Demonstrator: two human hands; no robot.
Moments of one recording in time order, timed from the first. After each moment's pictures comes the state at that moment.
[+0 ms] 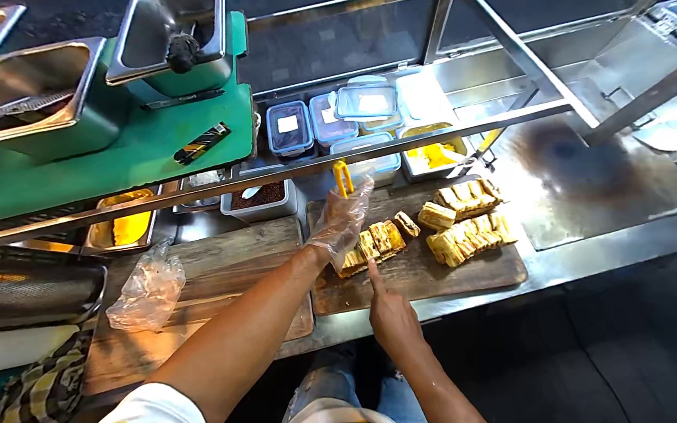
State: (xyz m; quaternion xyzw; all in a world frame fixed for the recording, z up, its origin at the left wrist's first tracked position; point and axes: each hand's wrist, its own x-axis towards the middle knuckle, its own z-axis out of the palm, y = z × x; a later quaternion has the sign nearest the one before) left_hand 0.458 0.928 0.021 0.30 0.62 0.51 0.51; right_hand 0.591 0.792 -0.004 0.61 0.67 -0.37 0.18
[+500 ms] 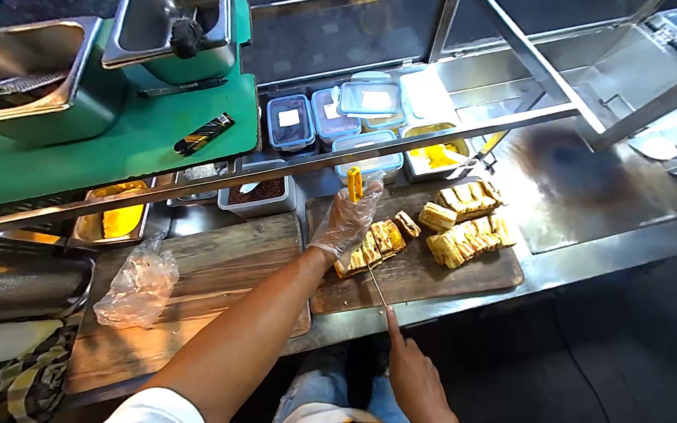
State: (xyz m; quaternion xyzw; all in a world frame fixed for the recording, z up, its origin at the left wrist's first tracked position) left_hand 0.455 0.915 0.021 0.46 0.63 0.45 0.43; right_hand 0.628 0.725 -0.021 0.63 0.65 -0.37 0.20
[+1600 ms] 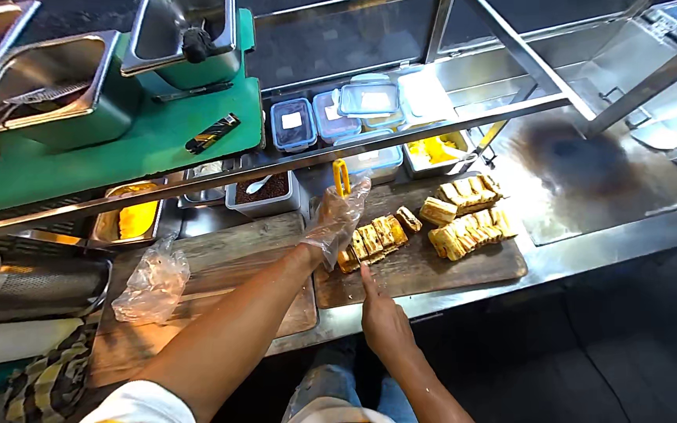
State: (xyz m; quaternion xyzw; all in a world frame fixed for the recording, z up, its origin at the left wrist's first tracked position) left_hand 0.442 0.906 0.021 0.36 0.69 0.44 0.45; right_hand 0.578 0.764 -0.005 0.61 0.67 -0.39 0.16
